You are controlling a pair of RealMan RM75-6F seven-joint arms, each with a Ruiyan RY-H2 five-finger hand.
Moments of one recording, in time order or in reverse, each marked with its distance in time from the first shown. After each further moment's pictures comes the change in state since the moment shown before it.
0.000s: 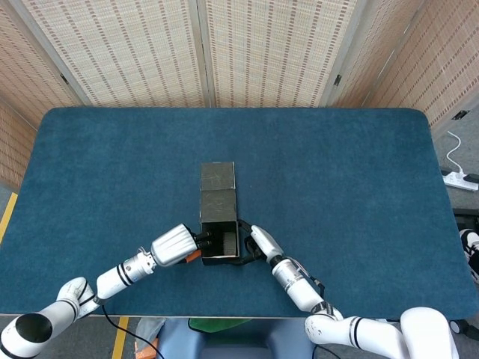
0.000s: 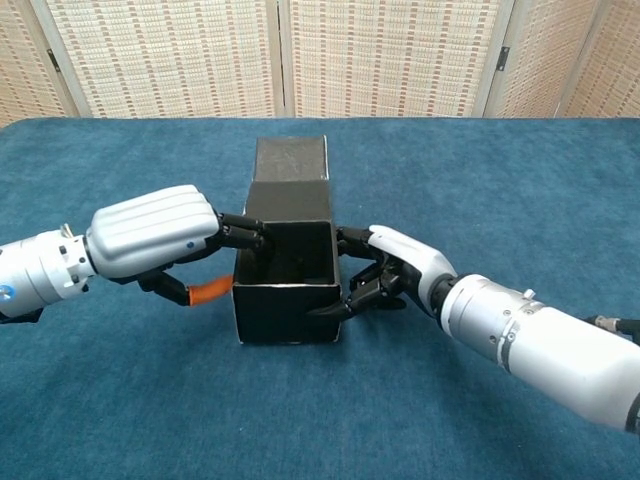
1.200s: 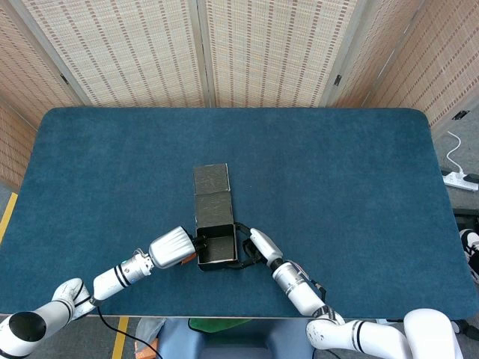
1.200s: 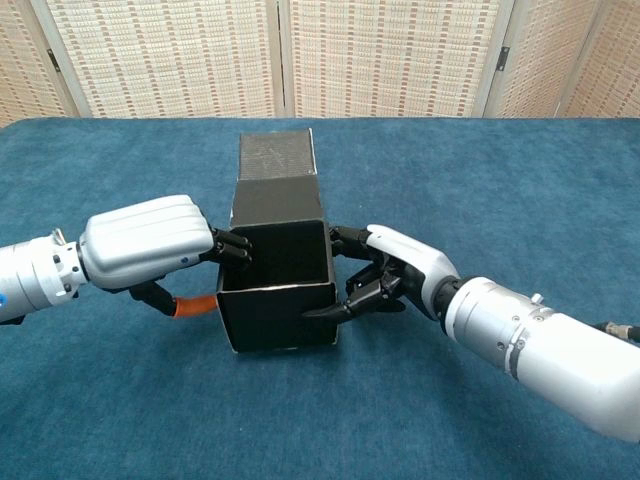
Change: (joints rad) left arm -0.006 0.039 0.032 -0.060 -0.006 -0.044 0.121; right arm -0.018 0.014 -0.022 -0.046 -0.018 0.041 0.004
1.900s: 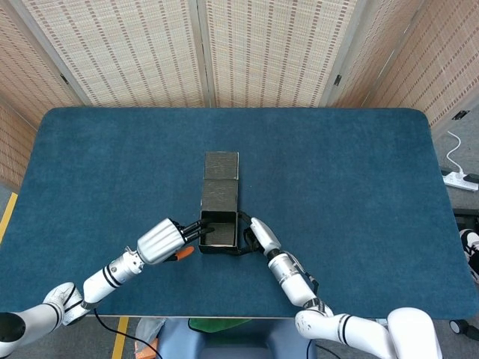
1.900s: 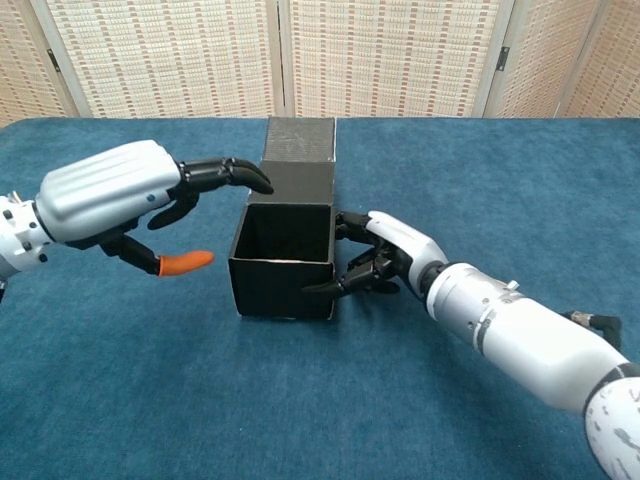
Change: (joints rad) left arm 0.026 0.116 -0.060 -0.205 -0.049 0.091 -0.036; right arm 0.056 -0.107 0.074 0.165 0.050 -0.007 -0.017
